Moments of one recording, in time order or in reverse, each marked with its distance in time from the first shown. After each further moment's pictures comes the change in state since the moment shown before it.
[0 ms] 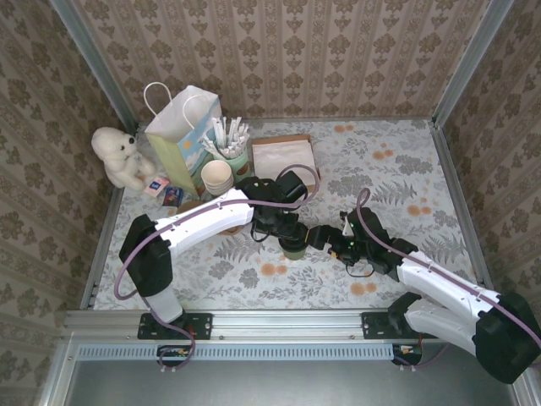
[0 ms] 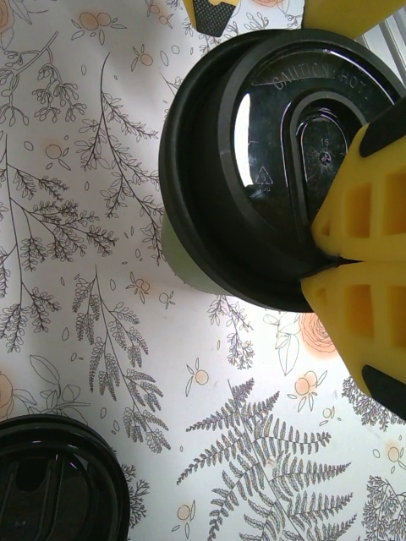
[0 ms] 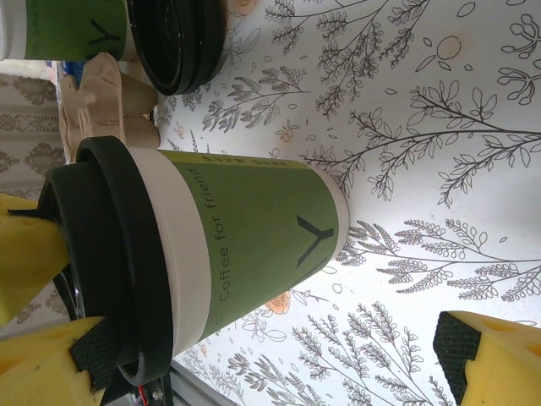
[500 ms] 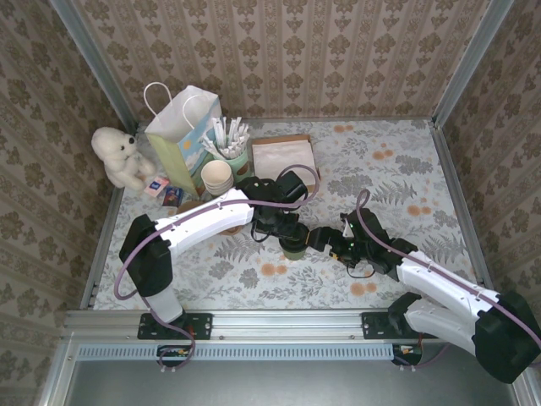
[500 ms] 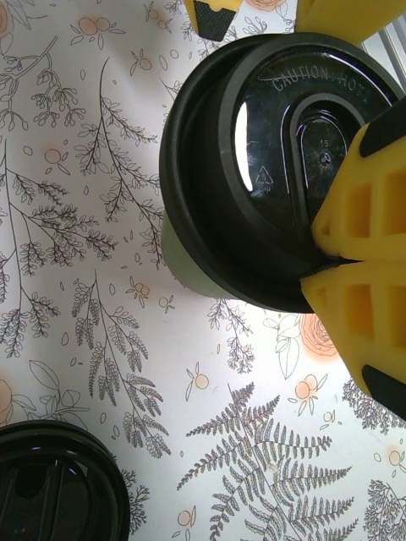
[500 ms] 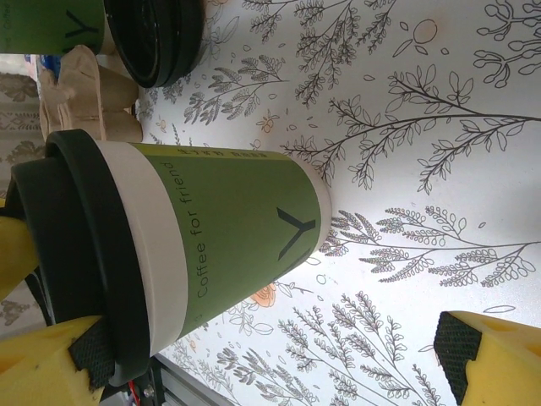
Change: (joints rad) left arm 0.000 0.000 0.000 0.003 0.007 0.000; right arm 0.000 0.004 0.000 -0.034 0.001 -0.003
